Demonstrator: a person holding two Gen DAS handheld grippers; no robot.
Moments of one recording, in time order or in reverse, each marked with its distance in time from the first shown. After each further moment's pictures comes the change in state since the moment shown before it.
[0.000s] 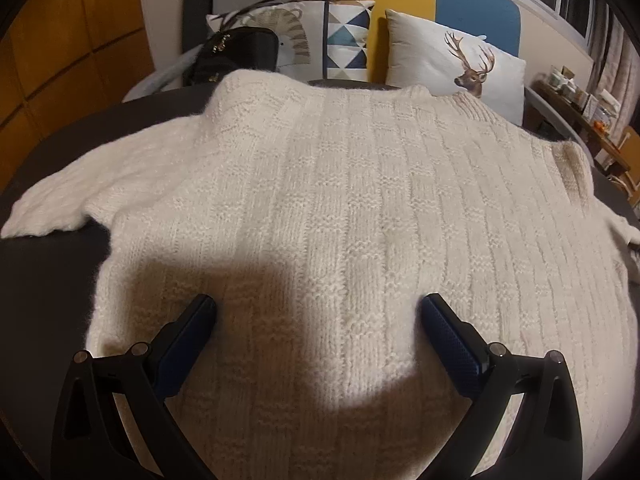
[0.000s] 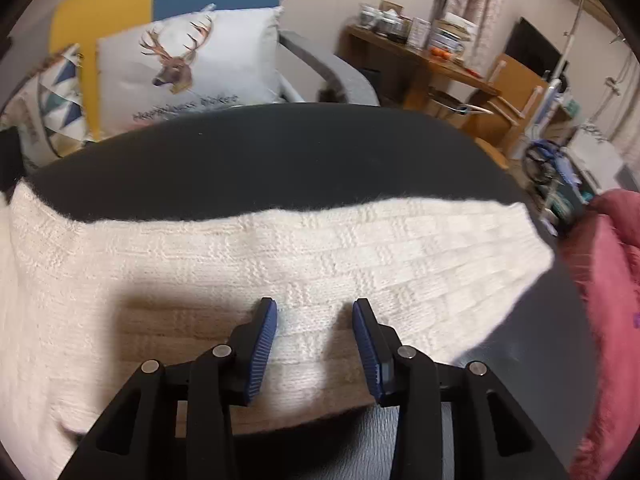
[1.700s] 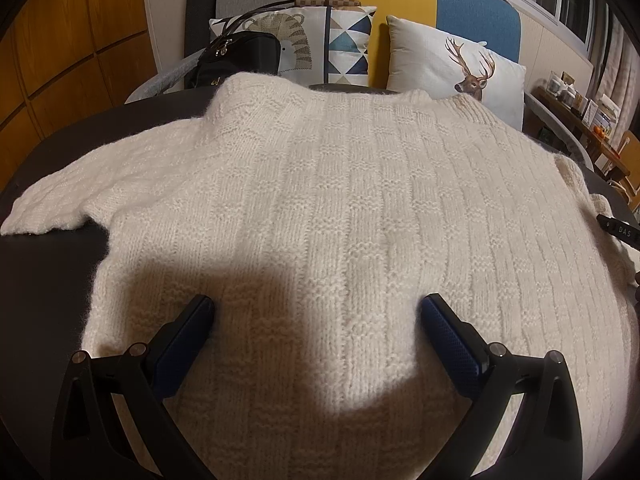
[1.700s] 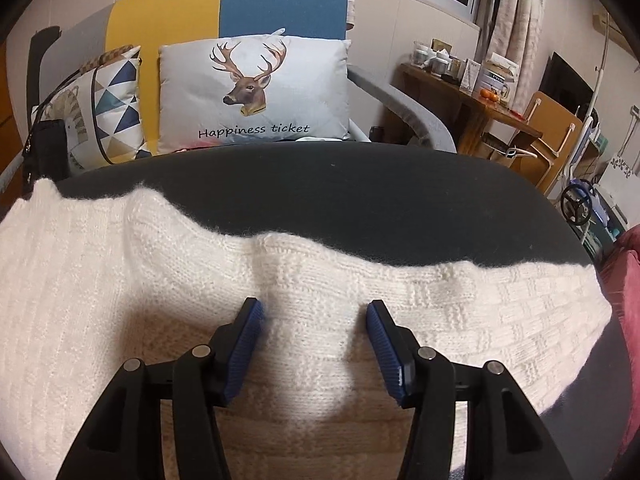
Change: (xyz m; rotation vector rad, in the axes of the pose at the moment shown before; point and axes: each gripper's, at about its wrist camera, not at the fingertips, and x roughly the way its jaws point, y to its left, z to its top) left arm 0.000 0.003 -0.002 -0.009 -0.021 -0.017; right arm 0.019 0.075 -0.007 -0.053 -0.078 0.070
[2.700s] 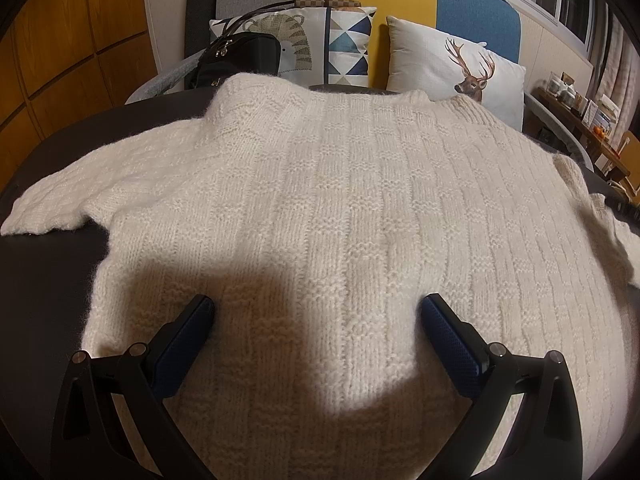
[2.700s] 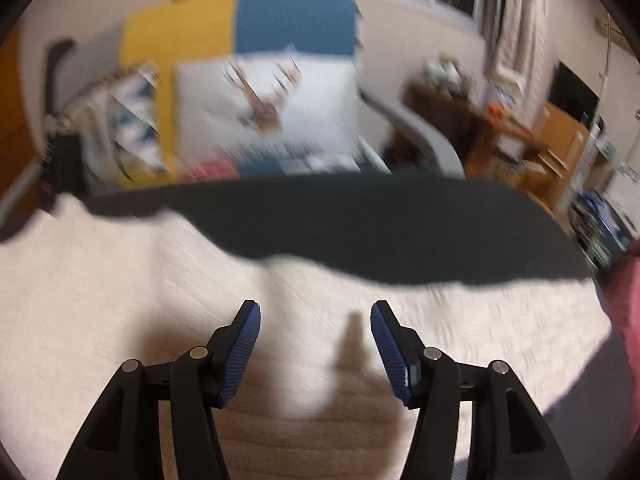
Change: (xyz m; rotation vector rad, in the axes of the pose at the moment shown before) left arm 0.000 -0.002 -0.001 0.002 -0.004 0.000; right arm -0.037 0.009 0.010 -0.018 -0.127 0.116
